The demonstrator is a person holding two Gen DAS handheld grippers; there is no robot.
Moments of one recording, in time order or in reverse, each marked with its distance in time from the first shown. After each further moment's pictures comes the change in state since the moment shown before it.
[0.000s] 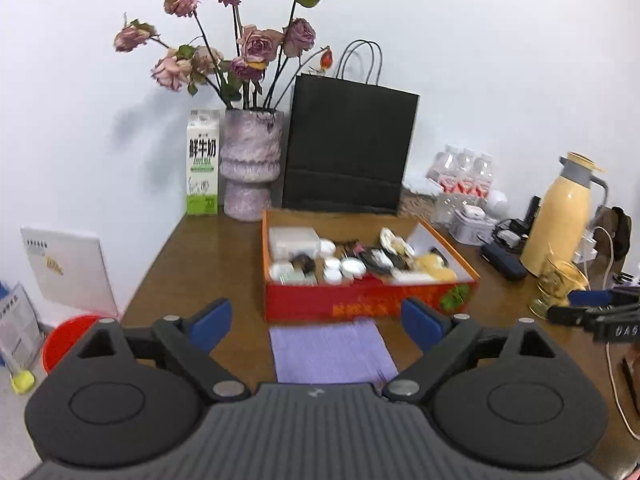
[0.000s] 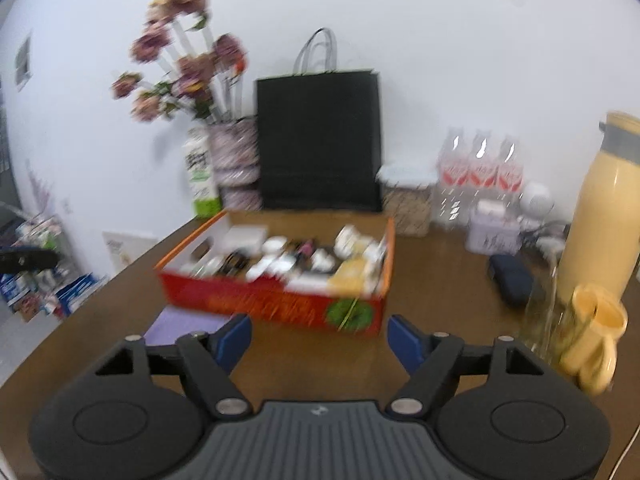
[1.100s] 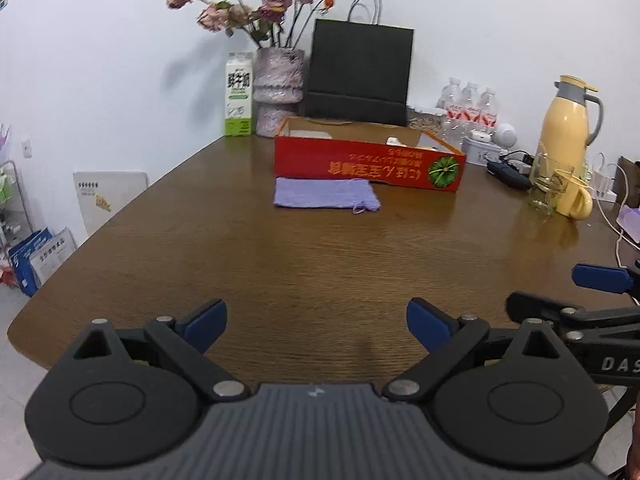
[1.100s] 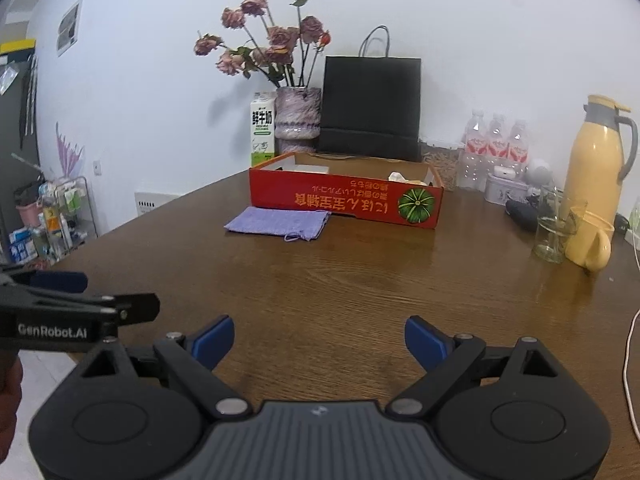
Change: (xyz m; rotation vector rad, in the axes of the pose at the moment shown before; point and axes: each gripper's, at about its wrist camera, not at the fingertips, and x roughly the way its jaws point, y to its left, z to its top) left arm -0.075 -0.064 -0.171 -0.022 0.049 0.165; right arm -0.098 0.113 -0.176 -0.068 -0.053 -0.019
